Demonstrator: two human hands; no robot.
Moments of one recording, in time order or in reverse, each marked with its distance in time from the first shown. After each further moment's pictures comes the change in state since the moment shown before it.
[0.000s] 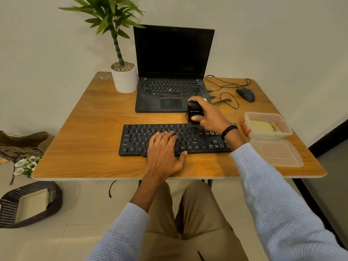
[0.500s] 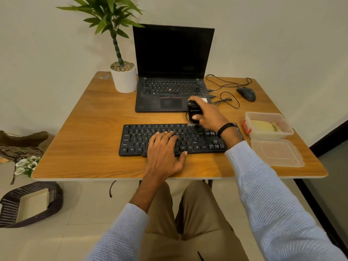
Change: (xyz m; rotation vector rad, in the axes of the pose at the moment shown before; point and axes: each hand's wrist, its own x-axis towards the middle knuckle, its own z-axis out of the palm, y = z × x) left_hand 0.001 0.000 0.000 0.016 0.008 0.000; right_hand 0.011 0.006 0.005 -0.125 0.026 0.014
